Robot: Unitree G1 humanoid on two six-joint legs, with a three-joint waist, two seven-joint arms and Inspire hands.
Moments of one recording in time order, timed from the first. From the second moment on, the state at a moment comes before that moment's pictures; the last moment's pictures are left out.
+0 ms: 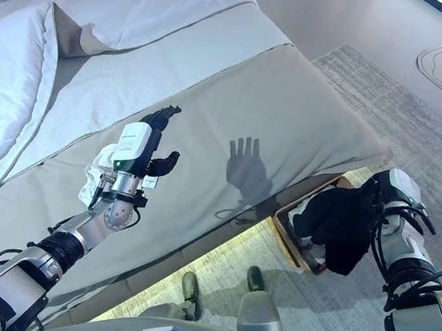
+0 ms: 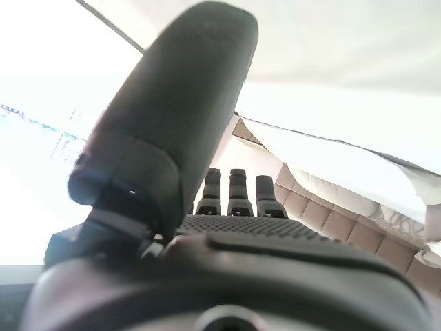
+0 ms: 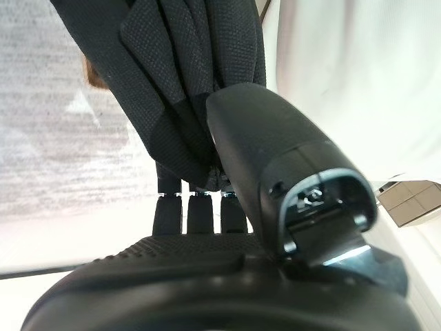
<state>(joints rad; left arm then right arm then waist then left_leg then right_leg) -0.36 0.52 -0.52 0.62 0.46 -0.33 0.76 -0.44 -0.78 0.29 0.85 -0.25 0.10 -0.20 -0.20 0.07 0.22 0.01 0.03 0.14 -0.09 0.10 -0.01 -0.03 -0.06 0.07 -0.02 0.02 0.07</state>
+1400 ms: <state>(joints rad) -0.34 0.46 -0.51 0.62 0.43 -0.33 0.81 -0.54 -0.84 0.30 0.65 -0.36 0.15 -0.43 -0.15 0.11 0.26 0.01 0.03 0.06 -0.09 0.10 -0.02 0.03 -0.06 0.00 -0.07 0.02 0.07</state>
